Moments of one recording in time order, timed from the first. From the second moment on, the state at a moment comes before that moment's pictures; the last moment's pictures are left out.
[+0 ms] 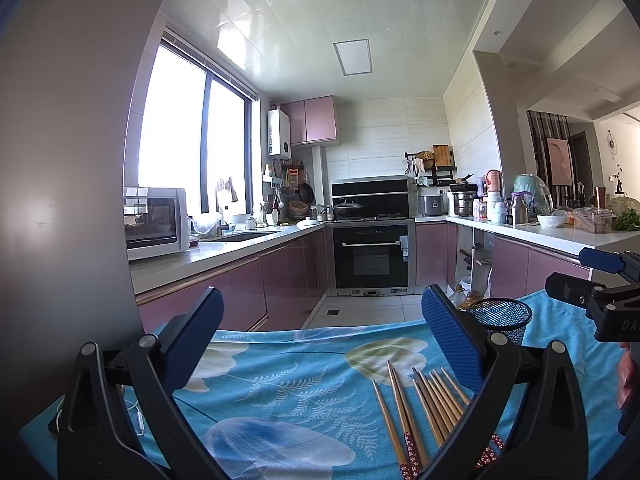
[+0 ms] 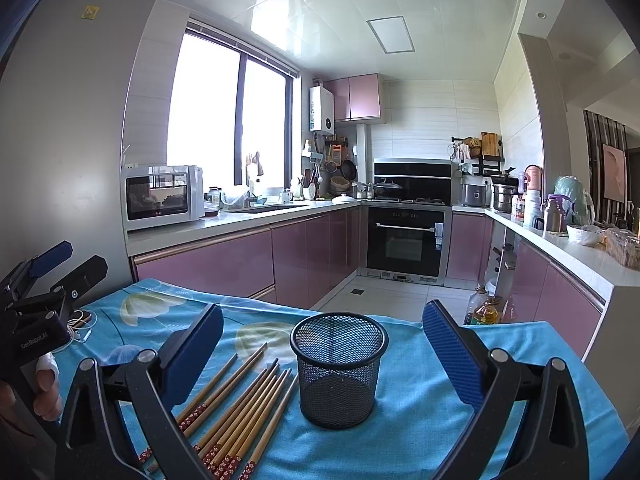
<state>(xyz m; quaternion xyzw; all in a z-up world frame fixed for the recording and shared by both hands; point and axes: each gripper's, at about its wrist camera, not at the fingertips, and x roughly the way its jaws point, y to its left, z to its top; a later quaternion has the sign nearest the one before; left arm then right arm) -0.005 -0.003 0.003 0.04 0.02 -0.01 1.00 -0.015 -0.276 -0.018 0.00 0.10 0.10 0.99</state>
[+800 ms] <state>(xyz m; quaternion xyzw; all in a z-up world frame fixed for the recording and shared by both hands) -0.005 -0.004 0.003 0.04 0.02 -0.01 1.00 -0.015 -0.277 -0.019 0.00 0.10 0.10 0.99</state>
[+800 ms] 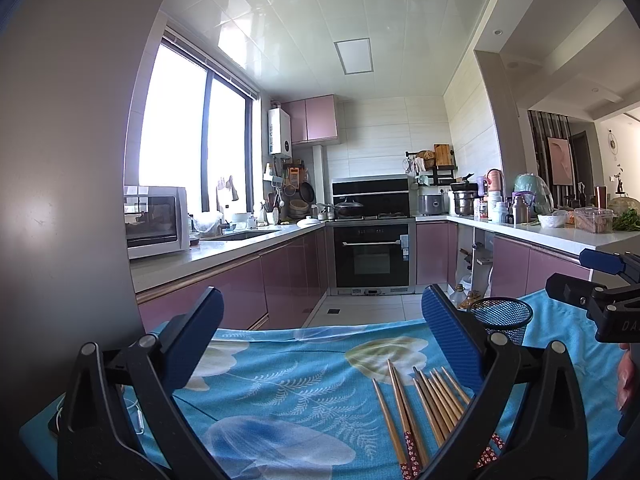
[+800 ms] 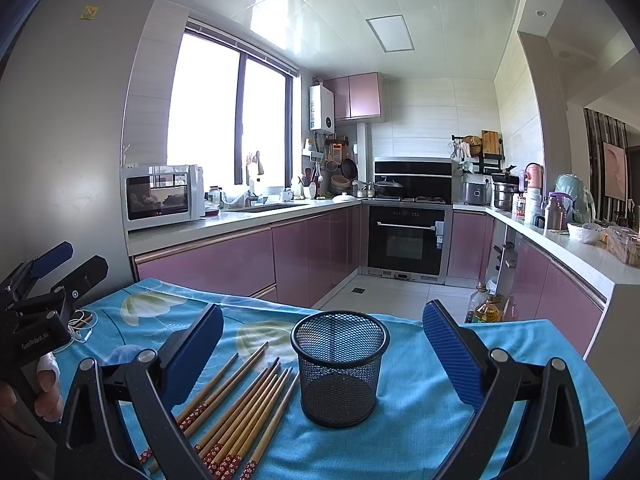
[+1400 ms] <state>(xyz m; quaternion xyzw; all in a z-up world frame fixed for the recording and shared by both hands) -0.004 -0.007 0.001 0.04 0.03 -0.01 1.00 -0.012 -0.275 -0.020 0.01 0.12 0.11 0.99</state>
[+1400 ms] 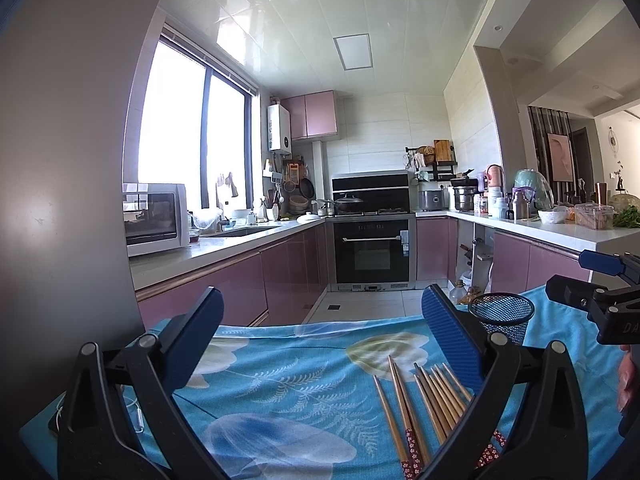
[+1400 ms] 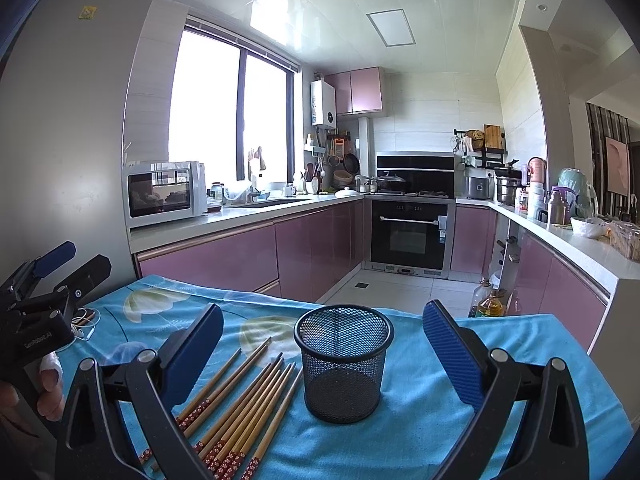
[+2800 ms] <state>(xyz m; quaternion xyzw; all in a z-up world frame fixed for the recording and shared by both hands) 0.142 -0.031 -0.108 0.09 0.42 -0.14 0.89 0.071 -0.228 -0.111 -0.01 0.45 0.16 0.88</state>
